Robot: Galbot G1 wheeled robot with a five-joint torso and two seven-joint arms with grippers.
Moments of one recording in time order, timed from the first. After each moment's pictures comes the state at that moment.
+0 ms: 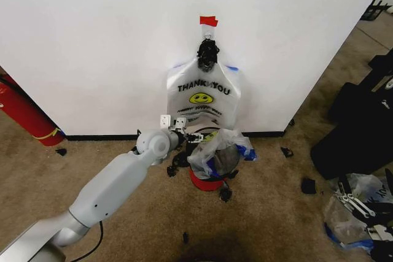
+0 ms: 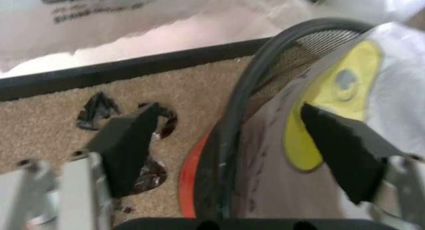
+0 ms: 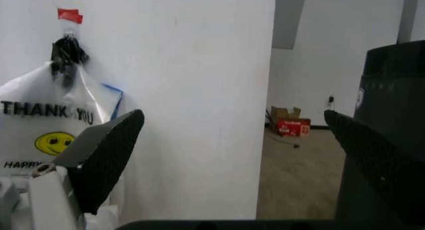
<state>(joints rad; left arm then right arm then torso) 0.49 -1.10 0.21 -1.54 -1.15 0.67 -0.39 -1.94 1.37 0.99 2.13 0.56 0.64 -0.29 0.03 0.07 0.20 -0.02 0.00</state>
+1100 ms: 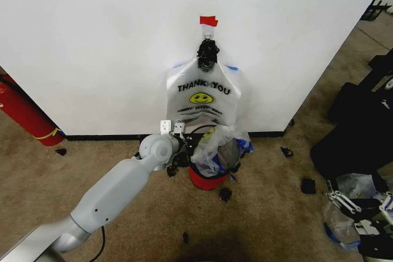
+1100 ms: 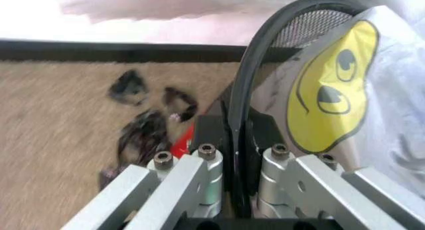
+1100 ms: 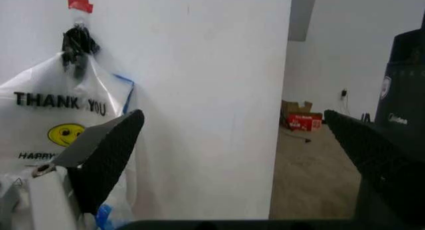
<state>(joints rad) 0.60 -1.08 0.15 -1.71 -1.31 0.60 -0.69 -1.89 1.35 0.94 2.11 0.53 0.59 -0.28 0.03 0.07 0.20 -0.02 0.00</state>
